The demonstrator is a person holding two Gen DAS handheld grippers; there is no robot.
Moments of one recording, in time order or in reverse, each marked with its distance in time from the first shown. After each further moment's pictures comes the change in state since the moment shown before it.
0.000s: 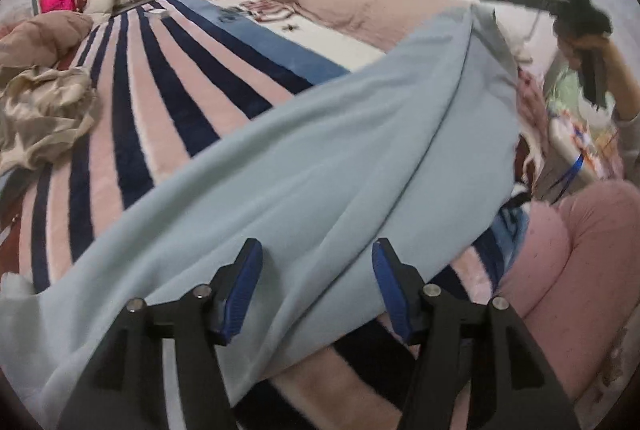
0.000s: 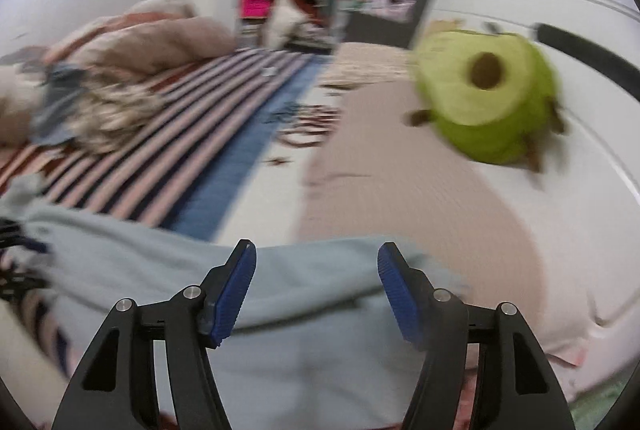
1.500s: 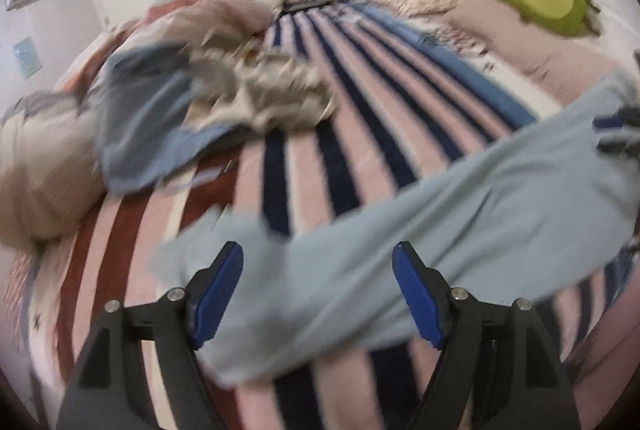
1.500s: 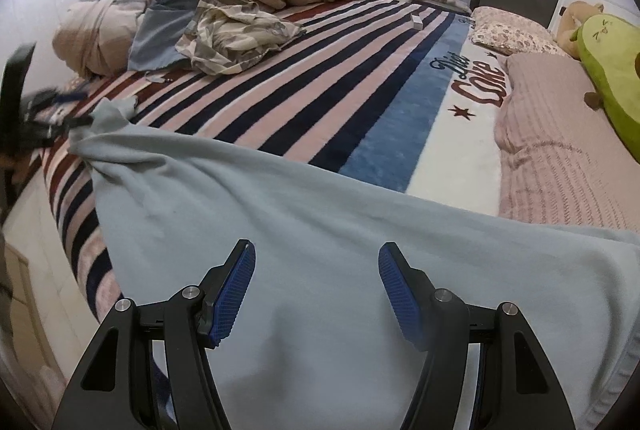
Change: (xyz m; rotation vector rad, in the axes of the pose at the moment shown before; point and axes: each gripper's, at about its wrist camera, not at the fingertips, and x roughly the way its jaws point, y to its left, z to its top) left arm -0.099 0.096 -0.055 -0.283 -0.038 0.565; right arm 0.078 0.114 -0.031 -0.139 0.151 0.384
